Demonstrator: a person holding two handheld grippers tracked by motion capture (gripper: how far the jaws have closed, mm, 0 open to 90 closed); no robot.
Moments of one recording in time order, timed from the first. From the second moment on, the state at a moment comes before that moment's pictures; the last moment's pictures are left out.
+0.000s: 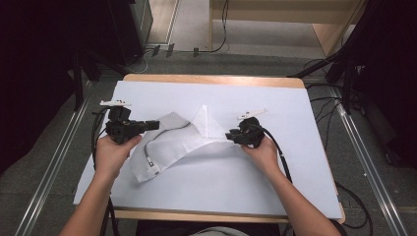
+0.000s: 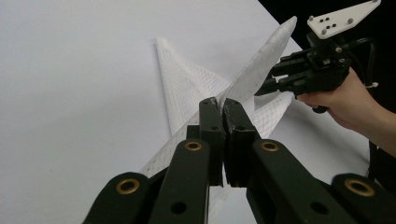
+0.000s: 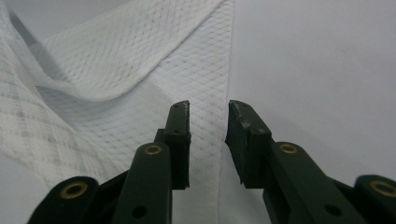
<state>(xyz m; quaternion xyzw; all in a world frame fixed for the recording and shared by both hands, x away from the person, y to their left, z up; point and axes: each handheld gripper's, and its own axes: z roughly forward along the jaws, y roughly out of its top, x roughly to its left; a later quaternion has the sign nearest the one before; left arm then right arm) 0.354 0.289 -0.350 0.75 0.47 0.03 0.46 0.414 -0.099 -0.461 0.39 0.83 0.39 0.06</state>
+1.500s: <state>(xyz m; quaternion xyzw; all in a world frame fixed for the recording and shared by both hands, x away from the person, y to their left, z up) 0.376 0.277 -0.366 0.78 0.46 0.04 0.42 0.415 -0.081 -0.468 0.38 0.85 0.36 0.07</state>
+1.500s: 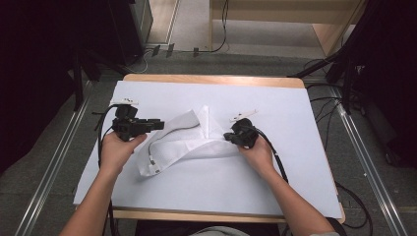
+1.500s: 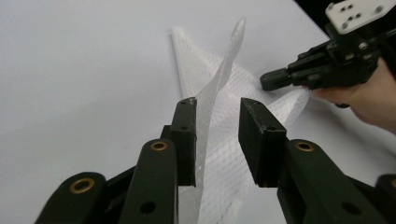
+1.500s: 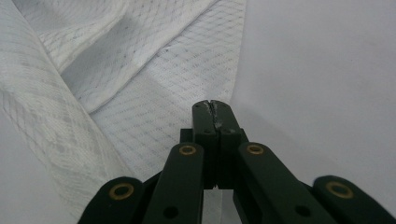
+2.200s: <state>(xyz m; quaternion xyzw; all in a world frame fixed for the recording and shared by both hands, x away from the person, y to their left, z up) 0.386 0.294 -0.367 0.76 0.49 0.05 0.43 0.420 -0.108 -0.455 0.40 0.83 0.37 0.09</state>
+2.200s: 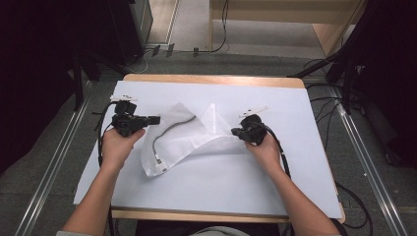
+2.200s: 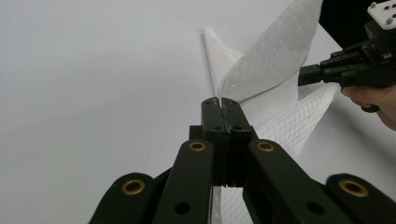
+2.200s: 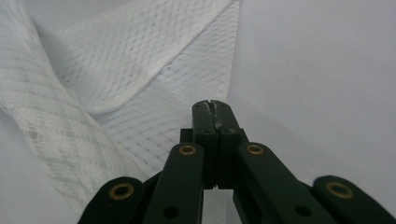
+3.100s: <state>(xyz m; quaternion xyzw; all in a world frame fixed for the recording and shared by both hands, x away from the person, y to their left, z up) 0.390 0.336 -0.404 0.71 0.55 0.03 0.44 0.441 -0.171 -0.460 0.49 0.78 0.38 0.11</state>
